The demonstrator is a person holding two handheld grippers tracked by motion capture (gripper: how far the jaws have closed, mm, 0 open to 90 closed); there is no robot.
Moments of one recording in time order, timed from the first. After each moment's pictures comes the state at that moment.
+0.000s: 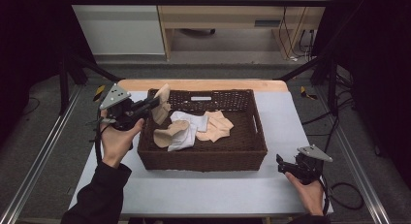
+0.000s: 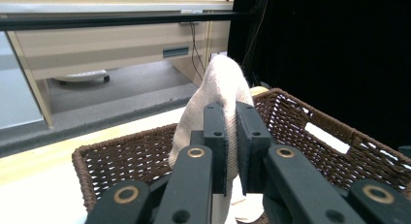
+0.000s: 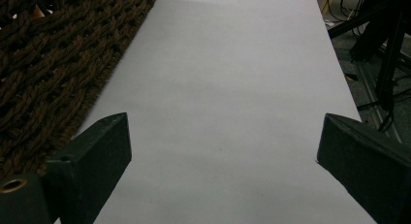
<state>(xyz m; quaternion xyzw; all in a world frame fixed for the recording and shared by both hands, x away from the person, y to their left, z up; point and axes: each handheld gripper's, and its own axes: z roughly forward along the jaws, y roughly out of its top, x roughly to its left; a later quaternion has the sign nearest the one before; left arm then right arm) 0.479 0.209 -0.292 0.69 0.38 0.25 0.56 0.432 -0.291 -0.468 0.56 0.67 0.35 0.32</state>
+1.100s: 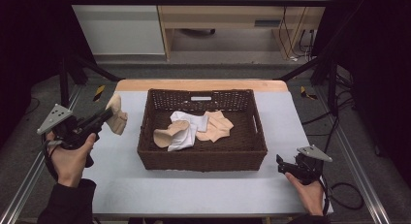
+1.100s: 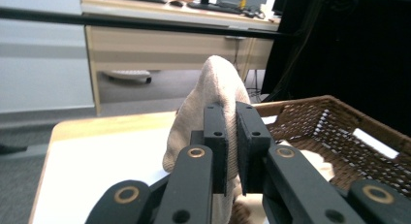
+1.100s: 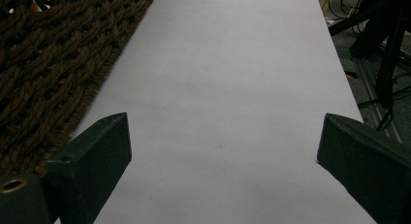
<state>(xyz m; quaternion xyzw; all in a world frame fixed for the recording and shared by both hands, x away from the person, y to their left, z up) 0.442 0.319 -0.320 0.63 0.45 0.29 0.56 0.431 -0.291 -0.469 0.57 0.67 0.35 0.32</state>
